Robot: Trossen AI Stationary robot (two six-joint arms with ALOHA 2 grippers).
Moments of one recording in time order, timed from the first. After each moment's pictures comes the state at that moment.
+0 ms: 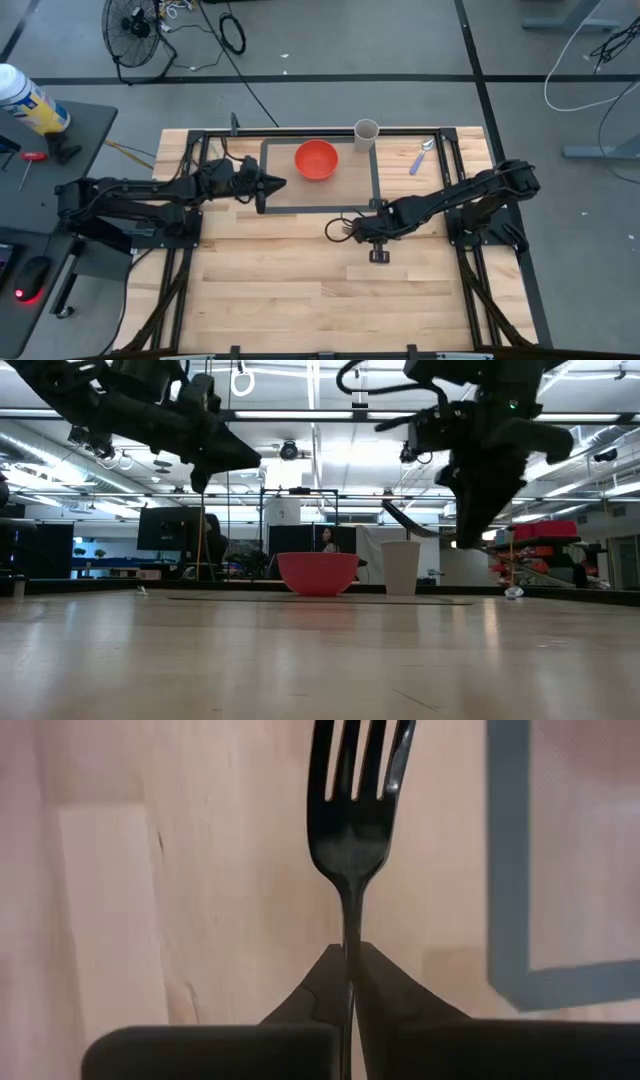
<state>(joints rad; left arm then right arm) 0.26 1.03 0.42 0.42 0.04 -0.36 0.21 1.61 1.06 -0.78 0.15 0.22</state>
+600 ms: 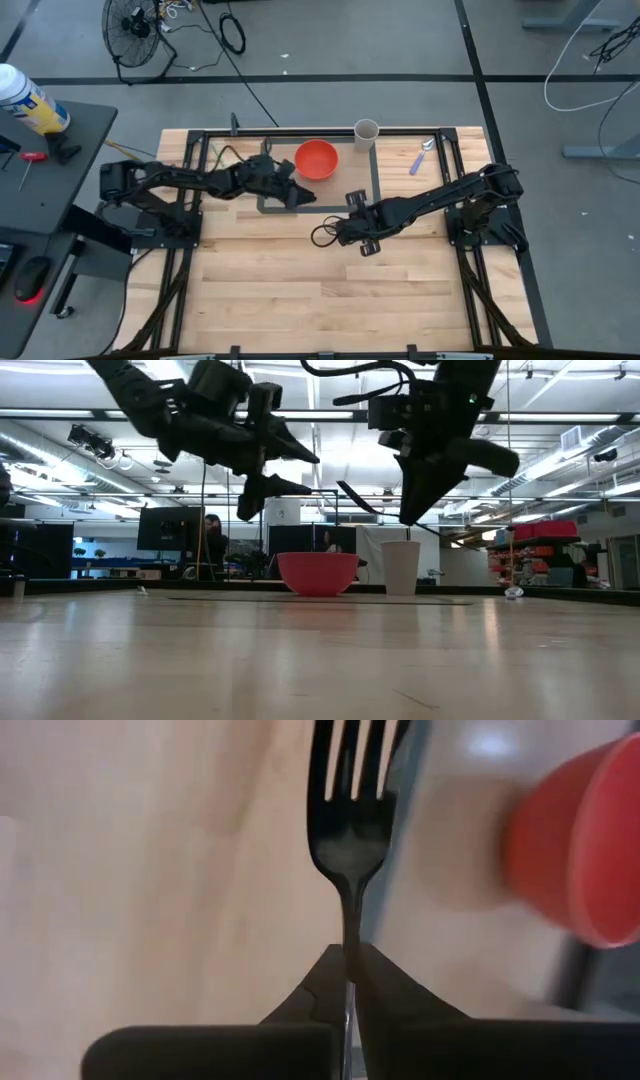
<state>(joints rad) 0.24 1.47 0.68 0.48 0.31 -0.78 0.21 1.74 1.28 -0.85 0.42 -0.19</state>
